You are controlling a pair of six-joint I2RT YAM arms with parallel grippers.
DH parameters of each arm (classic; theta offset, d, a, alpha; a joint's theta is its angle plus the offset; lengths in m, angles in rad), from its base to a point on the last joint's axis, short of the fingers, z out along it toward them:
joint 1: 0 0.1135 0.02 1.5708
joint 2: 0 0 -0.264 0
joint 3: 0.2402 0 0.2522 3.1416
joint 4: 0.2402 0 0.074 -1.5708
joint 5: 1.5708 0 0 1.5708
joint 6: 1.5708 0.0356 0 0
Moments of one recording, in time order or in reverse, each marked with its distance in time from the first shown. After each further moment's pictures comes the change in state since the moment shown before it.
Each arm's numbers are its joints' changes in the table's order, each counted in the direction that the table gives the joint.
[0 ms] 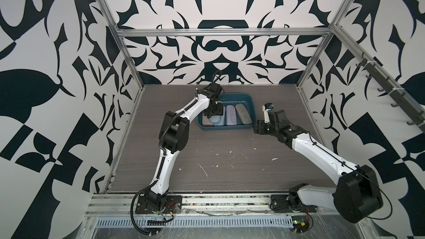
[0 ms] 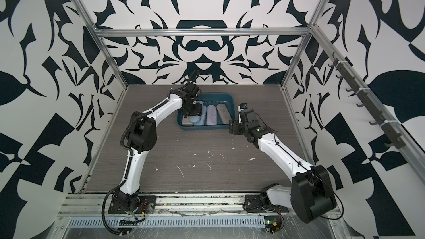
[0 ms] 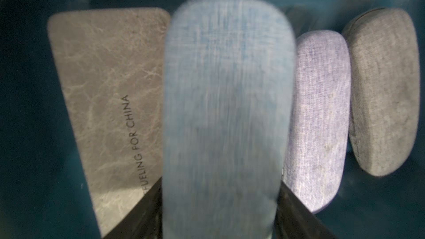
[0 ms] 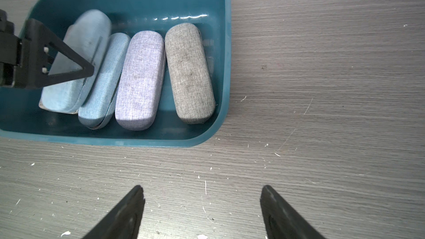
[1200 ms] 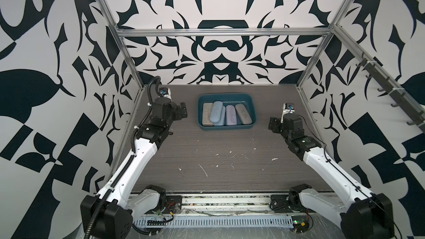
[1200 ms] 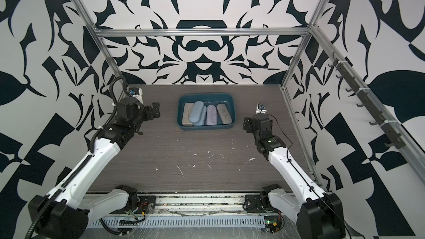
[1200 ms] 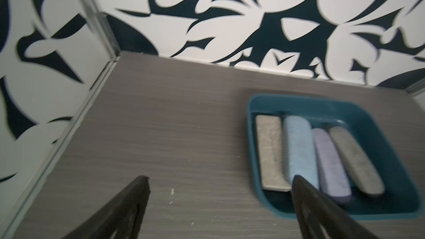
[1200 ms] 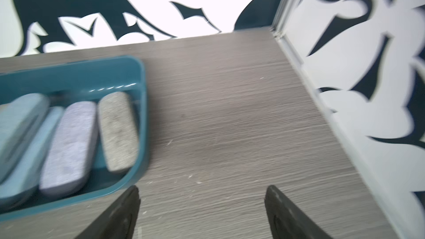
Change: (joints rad) left arm 0.245 1.227 -1.126 -0.631 -0.311 0.182; right arm -0.104 0.238 -0.166 -0.169 0.318 -0.076
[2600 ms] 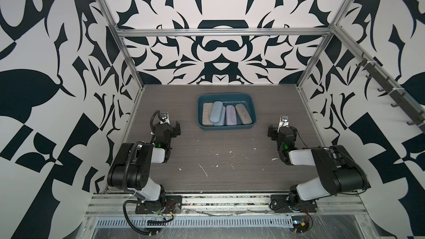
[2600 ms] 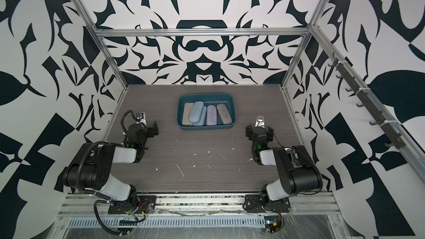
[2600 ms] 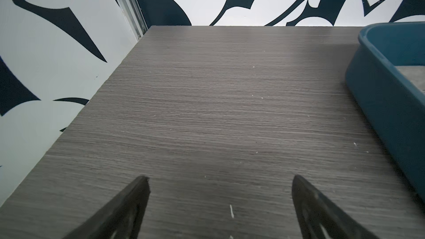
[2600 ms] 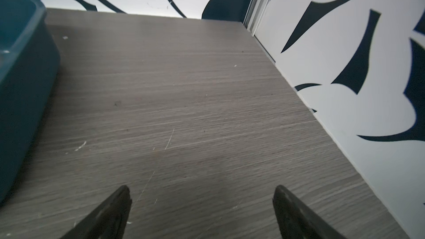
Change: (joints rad) left arm 0.195 -0.499 -0.521 -1.128 0.056 0.222; right arm -0.112 -0.513 -0.349 -0.959 0.048 -0.198
